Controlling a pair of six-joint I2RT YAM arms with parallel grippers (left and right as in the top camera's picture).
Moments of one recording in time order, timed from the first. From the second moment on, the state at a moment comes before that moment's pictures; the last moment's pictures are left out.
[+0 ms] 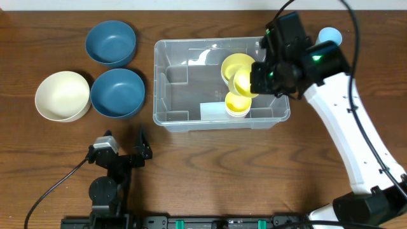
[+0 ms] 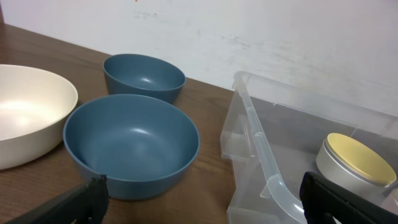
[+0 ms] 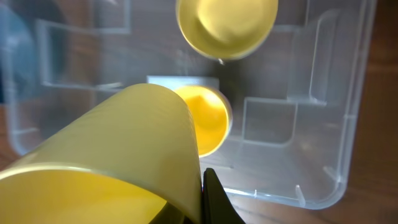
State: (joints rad) left arm -0.02 0.01 0.02 -0.12 -0.01 -0.32; right arm 0.39 1.67 1.72 -1.25 -0.11 0.41
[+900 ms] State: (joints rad) left arm -0.02 0.01 0.02 -0.12 -0.01 -0.32; right arm 0.39 1.69 1.59 -1.15 -0.12 0.40
